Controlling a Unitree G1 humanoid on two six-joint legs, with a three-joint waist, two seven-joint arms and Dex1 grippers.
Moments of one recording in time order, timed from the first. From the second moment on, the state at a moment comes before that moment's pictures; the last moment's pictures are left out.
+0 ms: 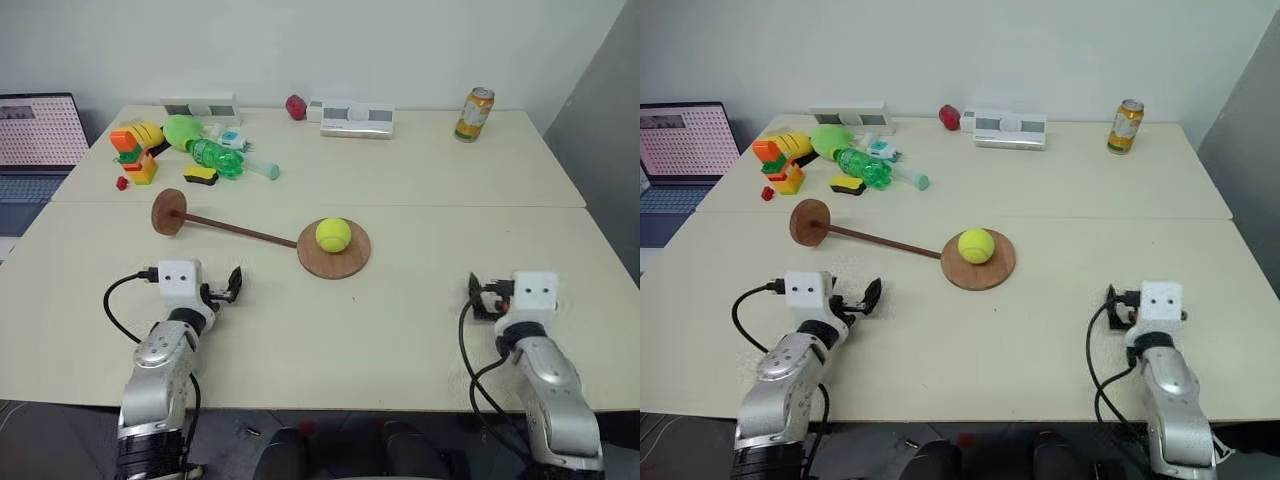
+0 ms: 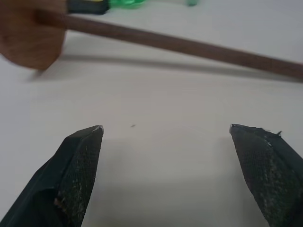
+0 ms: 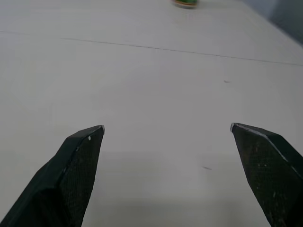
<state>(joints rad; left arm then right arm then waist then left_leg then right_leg) -0.05 0.36 0.25 -0.16 -0.28 0.35 -0.35 0.00 -0.25 -0.12 -0.39 0.14 0.45 0.21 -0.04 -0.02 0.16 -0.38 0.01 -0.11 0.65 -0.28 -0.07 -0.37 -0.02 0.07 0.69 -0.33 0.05</state>
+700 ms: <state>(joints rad) 0.11 0.52 0.17 -0.49 -0.48 0.42 -0.66 -0.64 -0.22 0.21 0.19 0.24 0.34 0.74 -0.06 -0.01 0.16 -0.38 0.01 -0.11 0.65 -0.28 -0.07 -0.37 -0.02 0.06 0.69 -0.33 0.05</state>
